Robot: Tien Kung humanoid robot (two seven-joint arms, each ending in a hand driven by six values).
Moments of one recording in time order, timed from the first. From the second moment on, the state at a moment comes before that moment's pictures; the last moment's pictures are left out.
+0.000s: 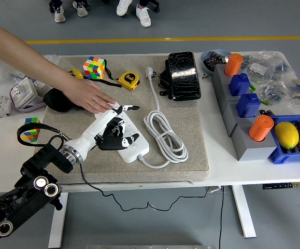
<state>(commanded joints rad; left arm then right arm) -0.27 0.29 -0.87 -1.48 1.42 0.19 0.01 -0.10 -0.27 1.28 0.33 -0.35 -0.17 0.14</state>
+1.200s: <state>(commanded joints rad) -0.31 0.24 -0.91 -1.27 1.99 0.24 0.25 -0.10 -0.28 1.27 0.33 -0.34 -0.17 0.14</state>
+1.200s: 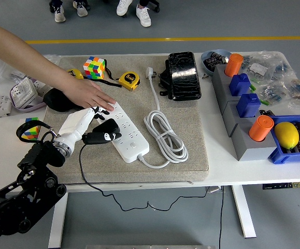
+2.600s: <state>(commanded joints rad) -0.27 0.25 -1.03 -1.16 1.93 0.37 0.07 -0.10 -0.27 1.28 0.33 -0.35 -0.17 0.15</state>
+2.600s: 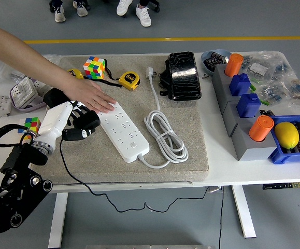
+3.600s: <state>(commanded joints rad) -0.26 0.26 -1.08 -1.12 1.94 0.33 0.09 -0.10 -0.26 1.29 0.33 -0.35 -0.17 0.15</state>
